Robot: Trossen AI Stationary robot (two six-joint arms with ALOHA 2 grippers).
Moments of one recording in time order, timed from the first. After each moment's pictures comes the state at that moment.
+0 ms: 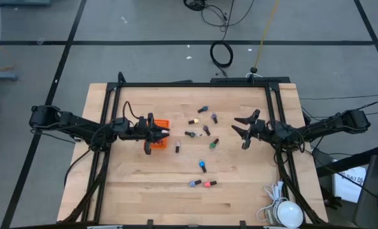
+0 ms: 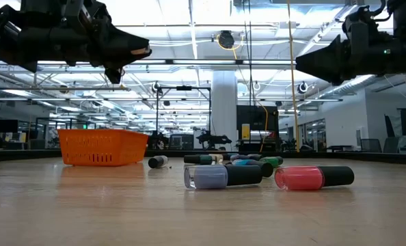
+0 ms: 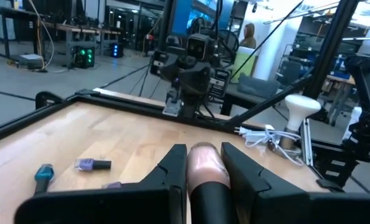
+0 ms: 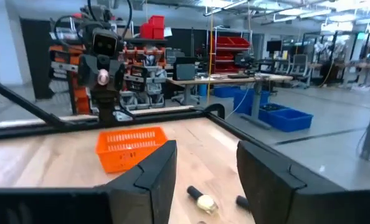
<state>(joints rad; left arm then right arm) 0.00 1.15 0.24 0.97 0.01 -0.19 0.09 0.78 0.02 0.89 0.45 -0.07</state>
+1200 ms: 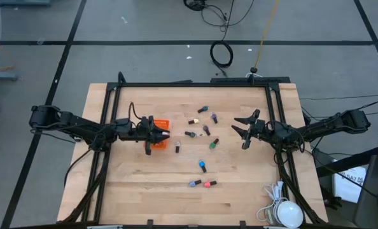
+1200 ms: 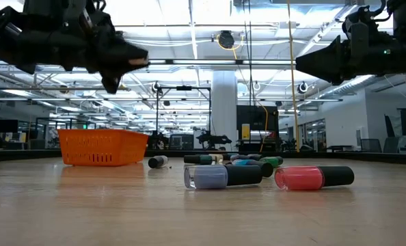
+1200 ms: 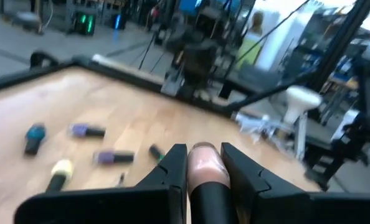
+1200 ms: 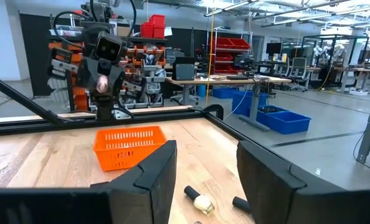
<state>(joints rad) 0.00 1.15 0.24 0.86 0.00 -0.32 0.09 0.78 0.02 0.89 0.44 -0.06</state>
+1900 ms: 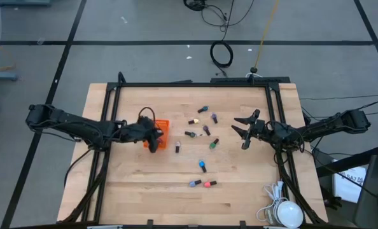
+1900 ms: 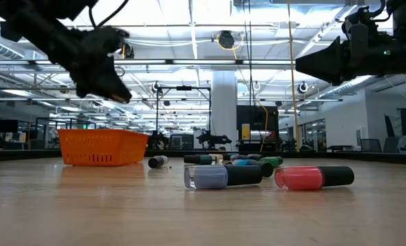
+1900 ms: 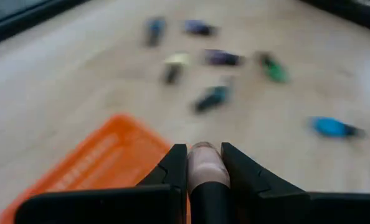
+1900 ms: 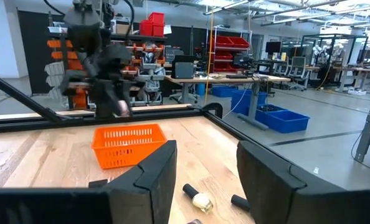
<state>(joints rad) -0.10 1.06 0.48 -0.03 -0.34 -0.46 0.09 0.79 0.02 0.88 0.45 -0.06</state>
